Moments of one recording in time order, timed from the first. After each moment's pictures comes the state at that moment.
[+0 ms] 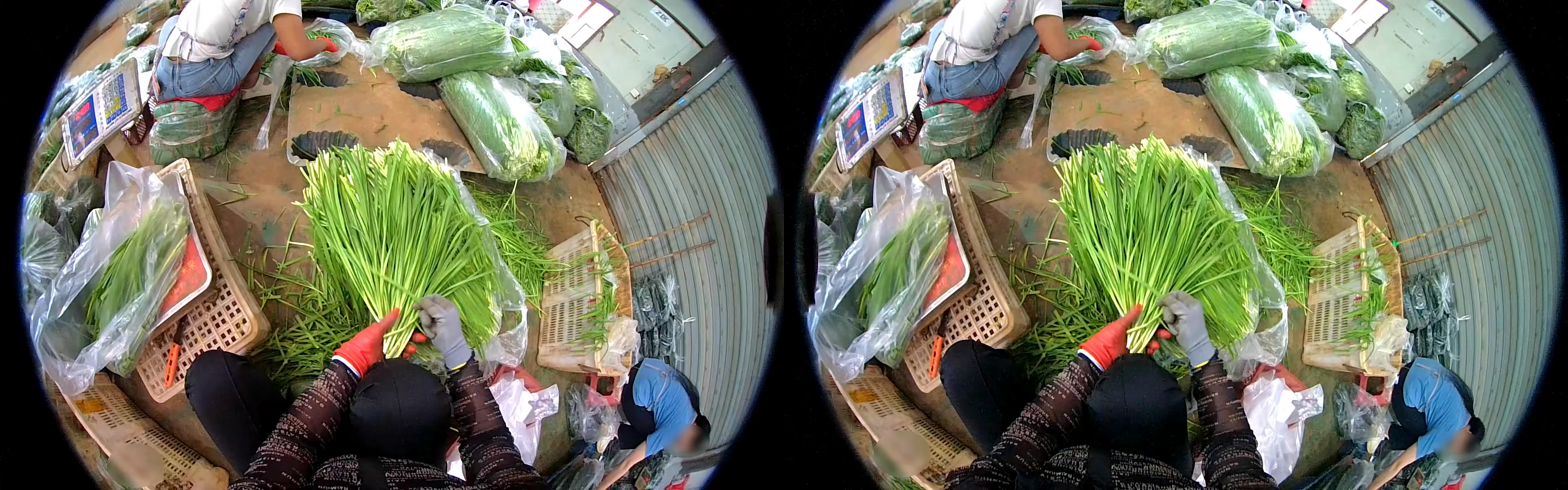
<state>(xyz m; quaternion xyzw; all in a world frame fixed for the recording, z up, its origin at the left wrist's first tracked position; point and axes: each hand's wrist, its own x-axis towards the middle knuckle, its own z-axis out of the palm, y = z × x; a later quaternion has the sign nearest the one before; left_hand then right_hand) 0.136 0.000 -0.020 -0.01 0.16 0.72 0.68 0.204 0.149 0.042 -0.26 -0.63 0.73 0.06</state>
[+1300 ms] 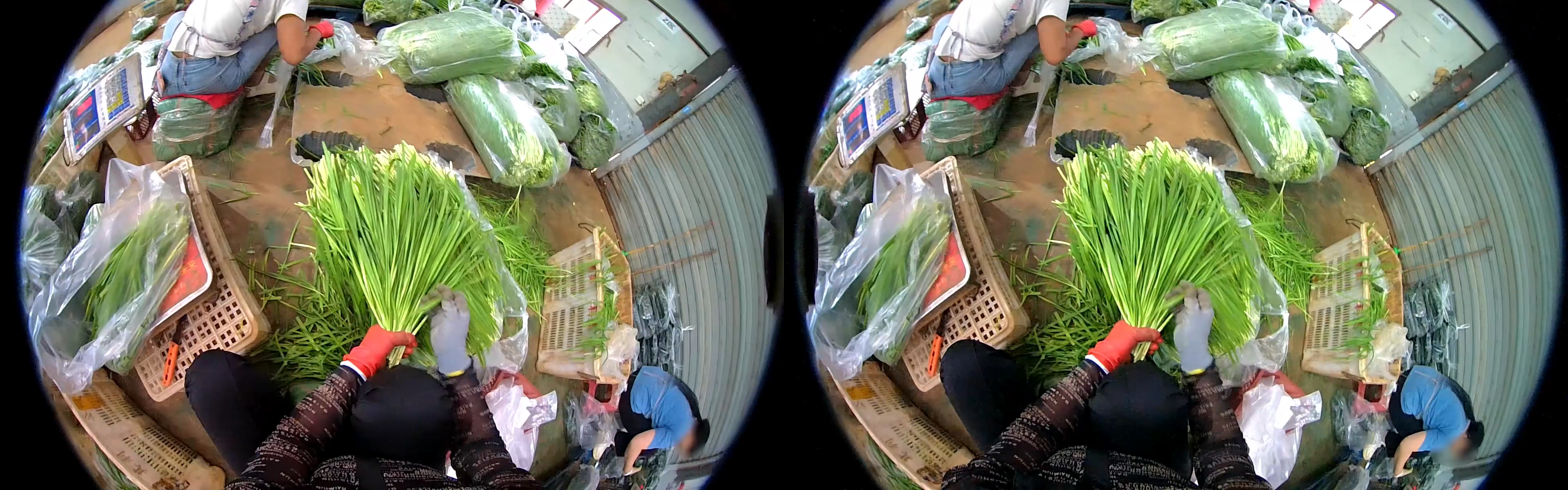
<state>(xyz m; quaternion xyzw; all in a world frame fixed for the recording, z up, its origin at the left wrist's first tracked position) 0.140 0.011 -0.020 -0.01 0.44 0.69 0.57 0.181 0.134 0.037 -0.33 -0.61 0.64 0.34</state>
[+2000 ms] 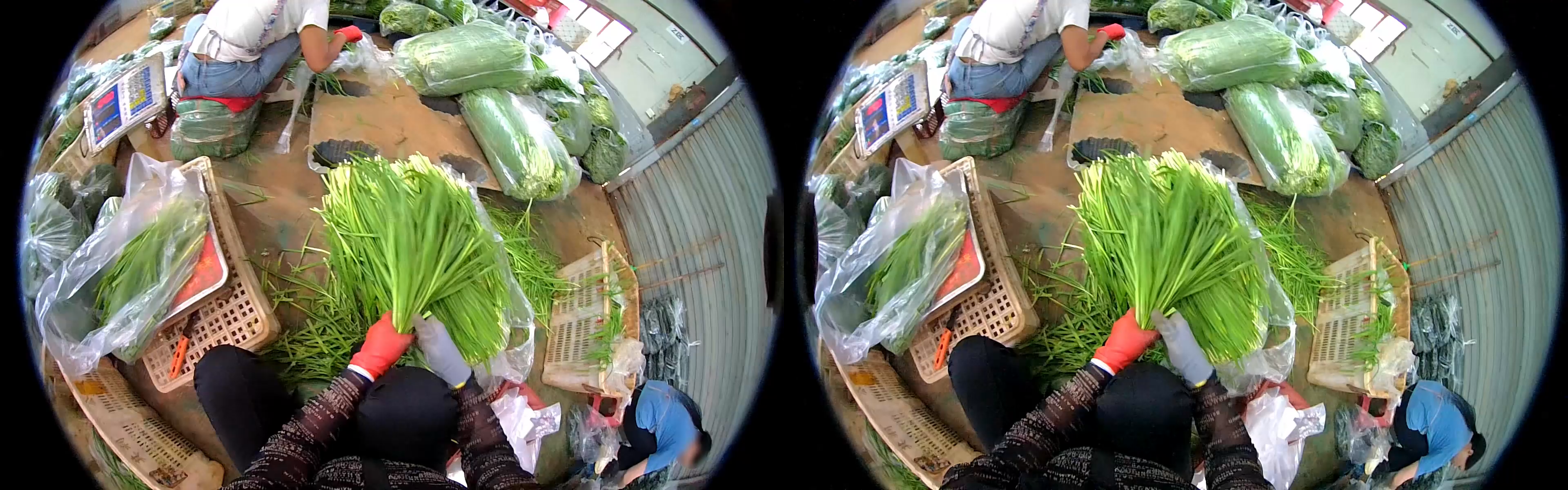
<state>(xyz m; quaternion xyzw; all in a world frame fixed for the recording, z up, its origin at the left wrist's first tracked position) 0.139 0.017 -0.033 0.19 0.76 0.60 0.18 0.195 0.117 0.027 -0.22 -0.70 0.68 0.05</state>
